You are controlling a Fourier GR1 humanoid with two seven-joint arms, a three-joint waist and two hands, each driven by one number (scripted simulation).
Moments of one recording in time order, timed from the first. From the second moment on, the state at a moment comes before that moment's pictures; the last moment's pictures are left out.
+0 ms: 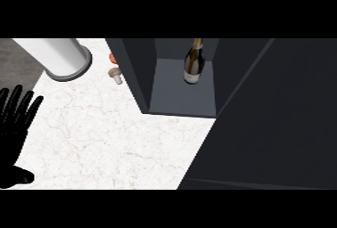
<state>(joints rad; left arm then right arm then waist) 0.03 0.58 -0.01 -1.49 0.85 -0.32 -0.36 -0.21 -0.34 0.68 -2.35 -0.08 -0.12 0.44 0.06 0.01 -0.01</state>
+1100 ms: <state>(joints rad) 0.05 0.58 0.11 -1.39 0.85 -0.42 -0.35 -1.00 0.00 0.52 -1.58 -0.35 -0.36 0.47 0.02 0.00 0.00</state>
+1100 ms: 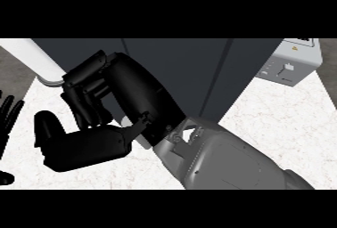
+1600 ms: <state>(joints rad) 0.03 0.55 0.15 -1.37 0.82 -0.46 -0.33 -0.94 0.00 0.41 -1.36 -0.35 -0.23 0.31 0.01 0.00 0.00</state>
